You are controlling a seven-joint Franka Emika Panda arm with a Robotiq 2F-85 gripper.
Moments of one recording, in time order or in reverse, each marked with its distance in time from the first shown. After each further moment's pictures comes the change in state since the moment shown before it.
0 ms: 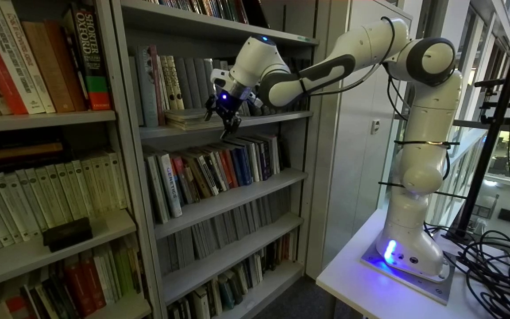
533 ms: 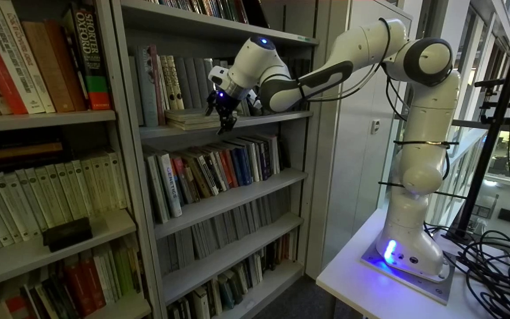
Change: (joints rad) arm -0.005 0.016 -0.002 0.022 -0.213 0.007 0.315
